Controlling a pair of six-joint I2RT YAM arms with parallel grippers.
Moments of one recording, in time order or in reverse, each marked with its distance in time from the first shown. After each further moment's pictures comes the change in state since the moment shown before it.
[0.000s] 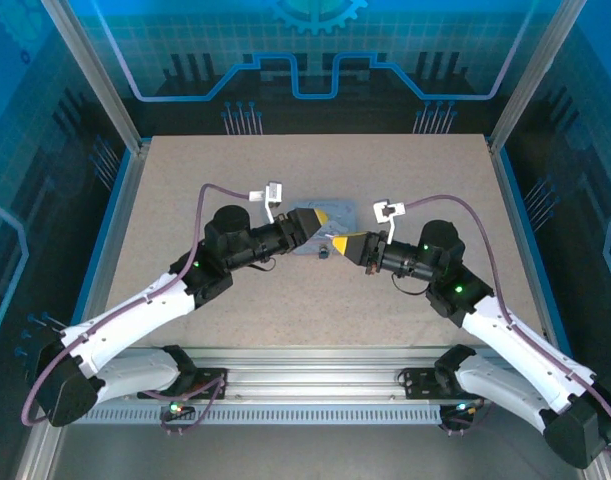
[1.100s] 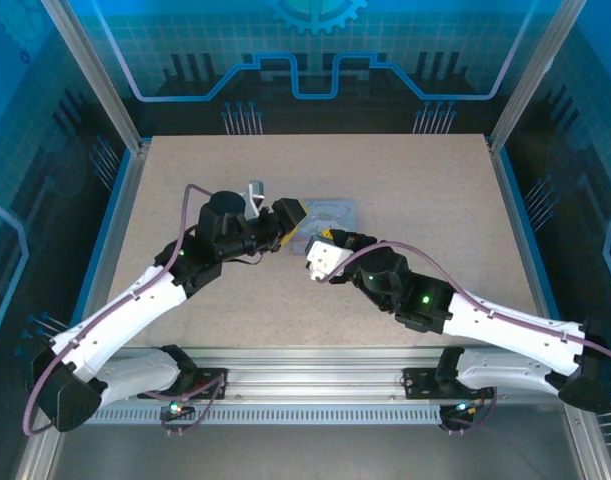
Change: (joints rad) left arm 0.095 0.001 0.116 -0.355 -0.022 -0.135; right arm 0.513 0.170 0.166 -0.145 1.092 -1.534
